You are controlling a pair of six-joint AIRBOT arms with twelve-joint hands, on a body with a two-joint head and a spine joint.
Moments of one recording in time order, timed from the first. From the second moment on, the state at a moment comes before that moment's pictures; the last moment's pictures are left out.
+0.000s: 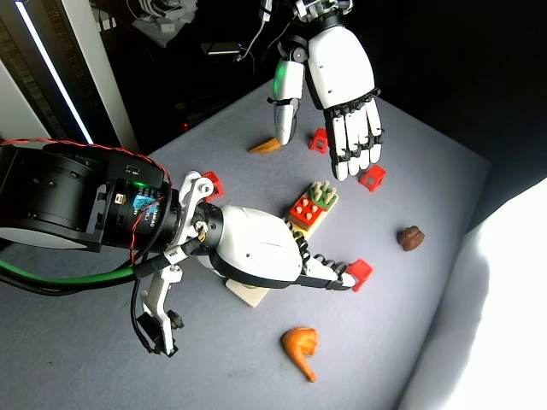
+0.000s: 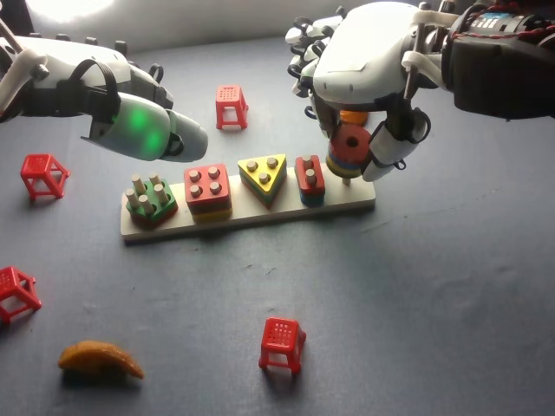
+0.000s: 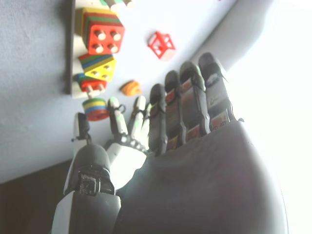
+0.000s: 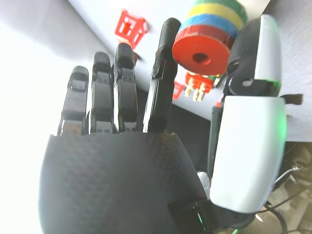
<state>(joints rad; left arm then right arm) 0.18 -0.81 0.81 0.85 0.62 -0.04 -0.22 -1.36 1.37 0.24 0.03 -1.68</state>
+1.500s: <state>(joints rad) 0.18 -0.81 0.81 0.85 0.62 -0.04 -0.25 -1.29 1.38 0.31 0.04 -1.68</state>
